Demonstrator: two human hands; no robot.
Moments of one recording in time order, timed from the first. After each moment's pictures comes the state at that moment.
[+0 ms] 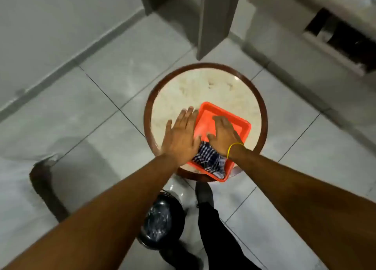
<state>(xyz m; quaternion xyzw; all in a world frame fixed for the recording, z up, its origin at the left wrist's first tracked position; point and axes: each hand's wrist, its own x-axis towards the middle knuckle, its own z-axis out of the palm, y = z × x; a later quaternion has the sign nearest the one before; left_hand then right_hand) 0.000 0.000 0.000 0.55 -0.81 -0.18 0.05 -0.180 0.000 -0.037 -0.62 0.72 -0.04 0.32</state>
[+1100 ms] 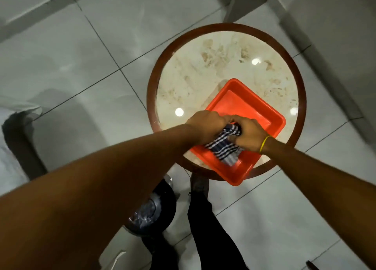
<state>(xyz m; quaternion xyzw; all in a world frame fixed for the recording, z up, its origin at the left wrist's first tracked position) -0.038 -0.065 -0.165 0.39 -0.89 -0.23 -0.13 -0.226 -0.039 -0.177 -0.66 0.63 0.07 0.41</state>
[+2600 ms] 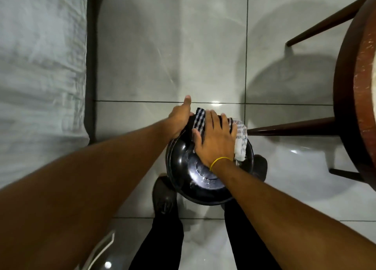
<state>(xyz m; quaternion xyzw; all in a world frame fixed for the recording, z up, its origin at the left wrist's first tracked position) 0.311 0.258 -0.454 0.76 0.03 -0.60 0.25 0.156 0.259 -0.455 -0.85 0.47 0.12 0.21</state>
